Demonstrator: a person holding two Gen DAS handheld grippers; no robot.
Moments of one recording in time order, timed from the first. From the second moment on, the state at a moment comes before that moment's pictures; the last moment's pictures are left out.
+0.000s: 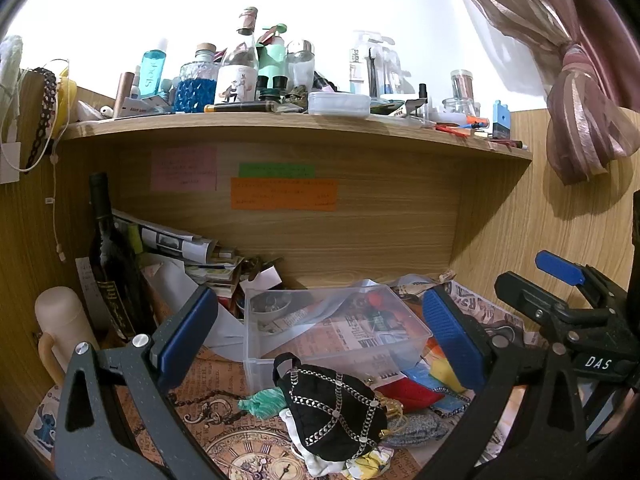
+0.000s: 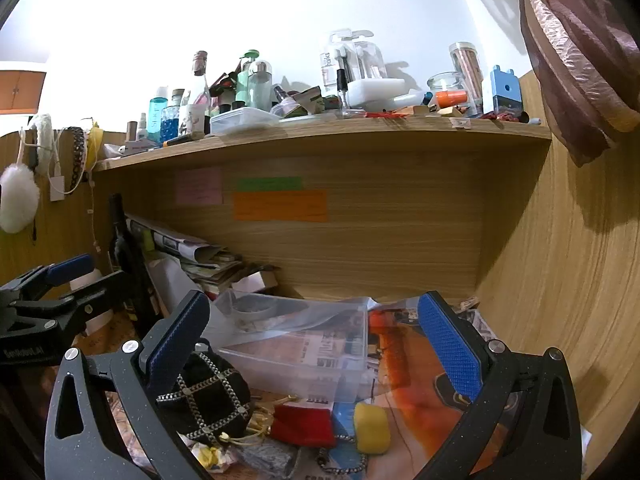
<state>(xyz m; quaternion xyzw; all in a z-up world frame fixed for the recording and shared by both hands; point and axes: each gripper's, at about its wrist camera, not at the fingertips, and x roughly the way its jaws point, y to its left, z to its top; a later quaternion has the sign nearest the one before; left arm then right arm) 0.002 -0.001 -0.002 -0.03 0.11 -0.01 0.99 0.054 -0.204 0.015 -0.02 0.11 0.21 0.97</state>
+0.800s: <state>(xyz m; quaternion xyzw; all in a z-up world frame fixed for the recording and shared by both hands) 0.003 -0.002 -0.002 -0.02 0.11 -0.01 0.99 0.054 -0.204 0.014 -0.01 0.11 0.21 0.97</state>
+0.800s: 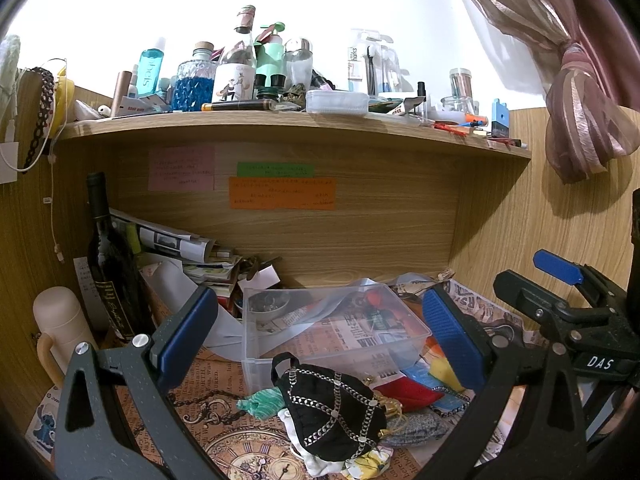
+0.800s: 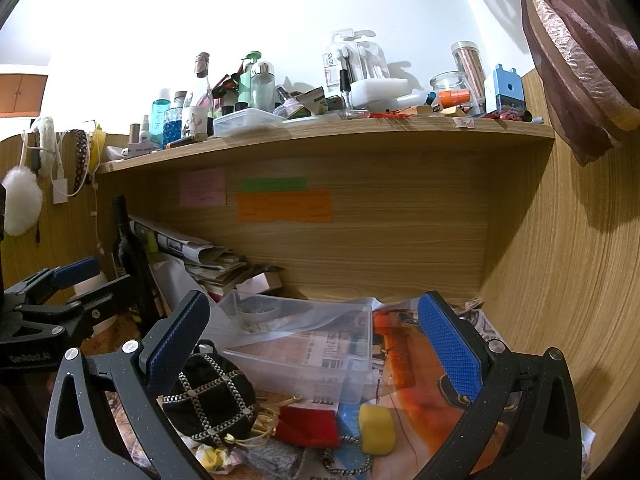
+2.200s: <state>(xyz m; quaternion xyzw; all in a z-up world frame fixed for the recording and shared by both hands) 0.010 -0.006 -0.006 -0.02 0.12 -0.01 0.99 0.053 -0.204 0.014 -0.01 0.11 0.21 0.97</state>
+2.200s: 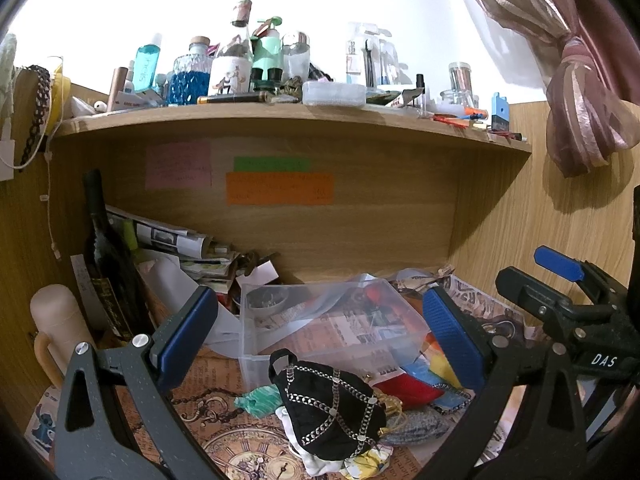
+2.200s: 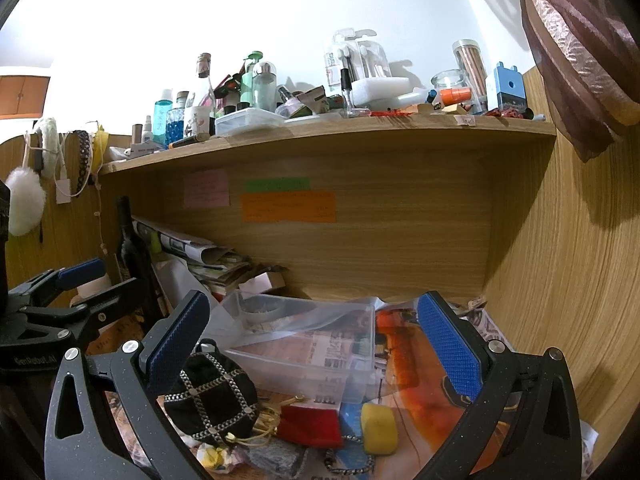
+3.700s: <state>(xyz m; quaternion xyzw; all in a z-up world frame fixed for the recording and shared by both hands) 0.081 0.012 -0.094 -0.05 0.28 -0.06 0.96 0.140 -0.235 -0.103 -0.05 0.36 0.20 0.91</state>
